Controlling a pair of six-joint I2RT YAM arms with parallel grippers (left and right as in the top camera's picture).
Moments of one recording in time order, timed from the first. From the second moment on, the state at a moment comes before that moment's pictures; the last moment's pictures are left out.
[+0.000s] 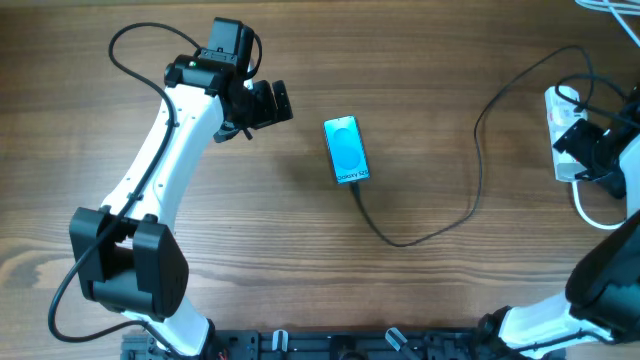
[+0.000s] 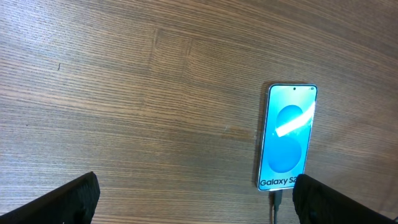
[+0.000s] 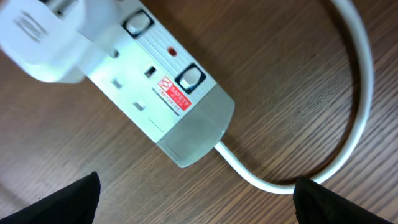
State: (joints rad) left arm -0.24 1.82 1.57 -1.01 0.11 -0.49; right arm -0.53 1.75 1.25 -0.76 0.11 0.24
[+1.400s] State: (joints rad) left arm -0.24 1.82 1.57 -1.01 0.11 -0.49; right arm -0.65 1.90 1.25 -0.38 -0.02 0.15
